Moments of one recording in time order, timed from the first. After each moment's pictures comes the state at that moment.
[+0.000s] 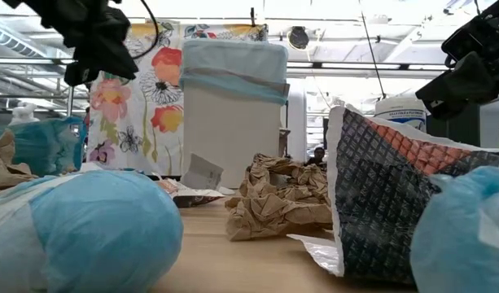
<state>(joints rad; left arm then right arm) 0.07 0.75 0.67 -0.59 -0.05 -0.90 -0.07 0.01 0.13 -0.38 -0.10 0.17</state>
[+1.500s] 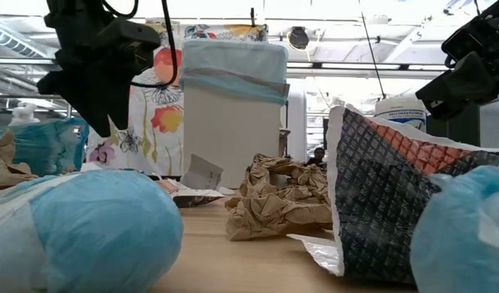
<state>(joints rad) -0.26 1.37 0.91 -0.81 -0.19 -1.27 -0.07 0.01 0.13 -0.38 -0.10 0.17</state>
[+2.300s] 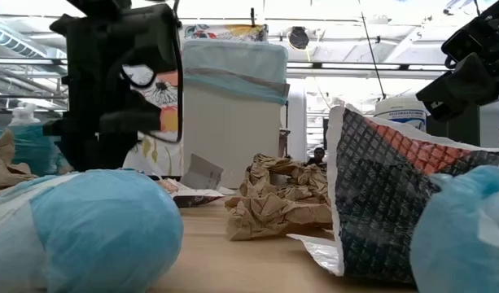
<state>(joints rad) -0.18 1.62 0.85 -0.72 -0.10 -1.17 -0.07 0.01 0.13 -0.39 -0.10 0.17</state>
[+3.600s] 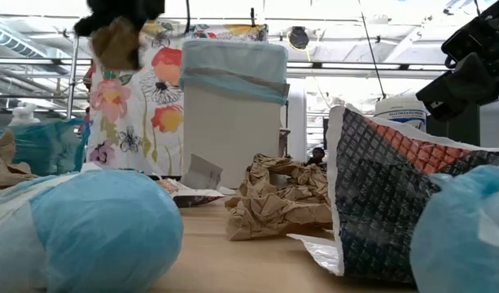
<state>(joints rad) -0.06 1.27 1.29 -1.22 -0.29 -0.94 -0.07 0.01 0.13 -0.39 -0.10 0.17</state>
